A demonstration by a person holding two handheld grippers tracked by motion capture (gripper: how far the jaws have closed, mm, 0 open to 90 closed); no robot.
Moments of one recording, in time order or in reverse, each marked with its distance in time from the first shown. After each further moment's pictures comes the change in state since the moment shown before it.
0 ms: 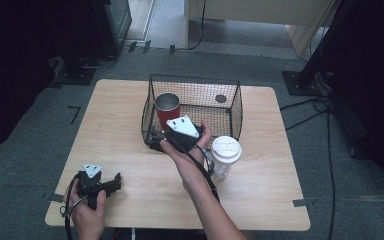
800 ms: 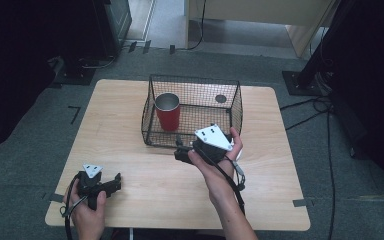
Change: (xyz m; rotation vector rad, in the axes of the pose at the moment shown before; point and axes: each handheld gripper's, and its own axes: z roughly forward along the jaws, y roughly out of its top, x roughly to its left) left arm -0.001 0.000 0.000 0.000 0.001 0.000; right arm -0.046 0.001 -0.065 -0.005 -0.038 -0.033
